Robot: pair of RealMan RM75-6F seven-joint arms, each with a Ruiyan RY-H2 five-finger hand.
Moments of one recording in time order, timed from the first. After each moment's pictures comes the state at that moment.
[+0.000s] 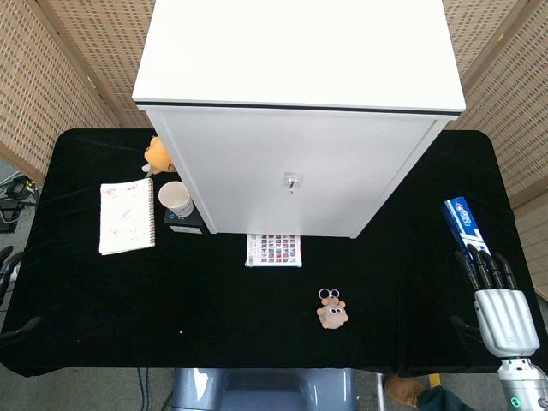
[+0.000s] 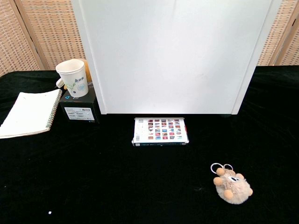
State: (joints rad) left arm 0.02 -0.98 0.02 -1.75 1.61 1.60 0.04; right arm 0.05 -1.01 0.04 -1.89 -1.53 1.49 -0.28
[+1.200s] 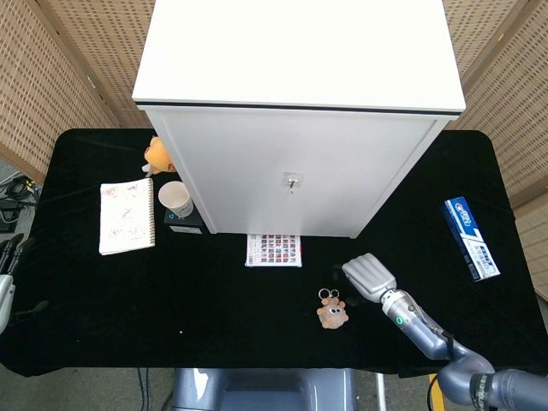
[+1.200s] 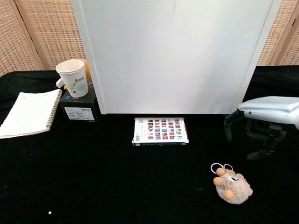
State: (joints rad) left arm -0.07 -1.04 -0.05 -1.73 1.42 1.44 0.14; right arm 0.61 -1.34 0.12 -1.59 -1.33 0.73 -0.20
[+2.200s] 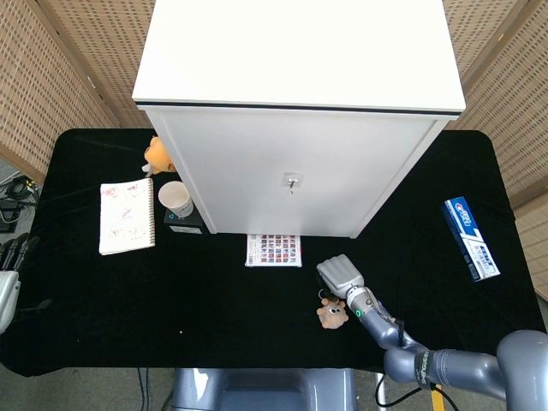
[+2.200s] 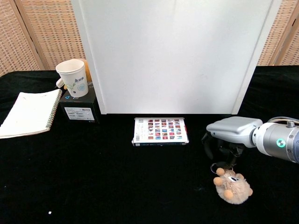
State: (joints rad) left arm -0.09 -1.04 -0.05 -1.73 1.37 1.39 0.15; right arm 0.78 -1.61 0.05 -1.44 -0.88 0.77 -0.54
